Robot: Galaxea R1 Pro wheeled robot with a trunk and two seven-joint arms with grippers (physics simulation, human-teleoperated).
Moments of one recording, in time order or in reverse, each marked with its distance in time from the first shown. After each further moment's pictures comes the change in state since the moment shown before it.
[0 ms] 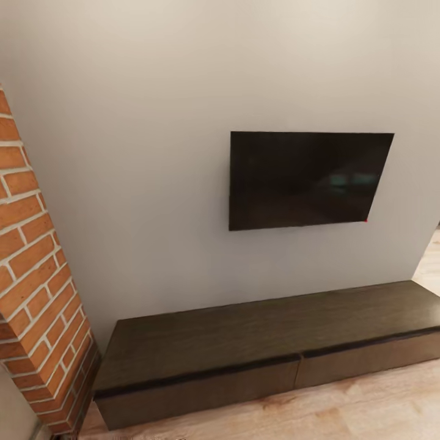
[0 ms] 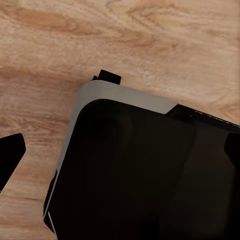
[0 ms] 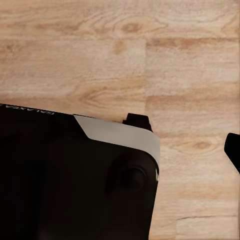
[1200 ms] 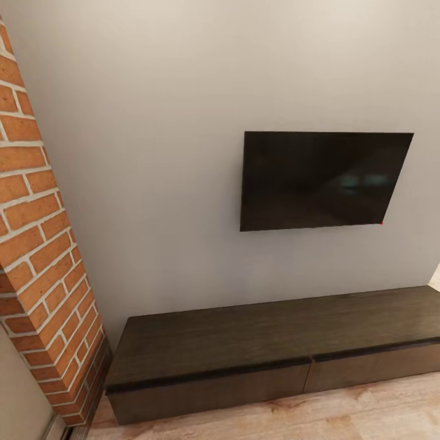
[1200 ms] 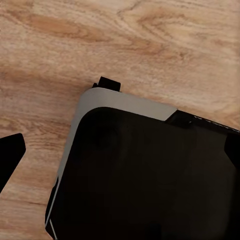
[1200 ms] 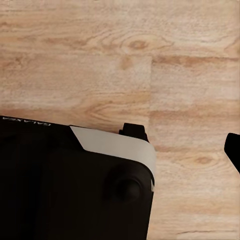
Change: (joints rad) left arm 0.000 0.006 -0.006 -0.015 -0.007 -0.003 -0.007; right arm -0.007 -0.005 -0.006 -0.014 0.001 -0.012 -0.003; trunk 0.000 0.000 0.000
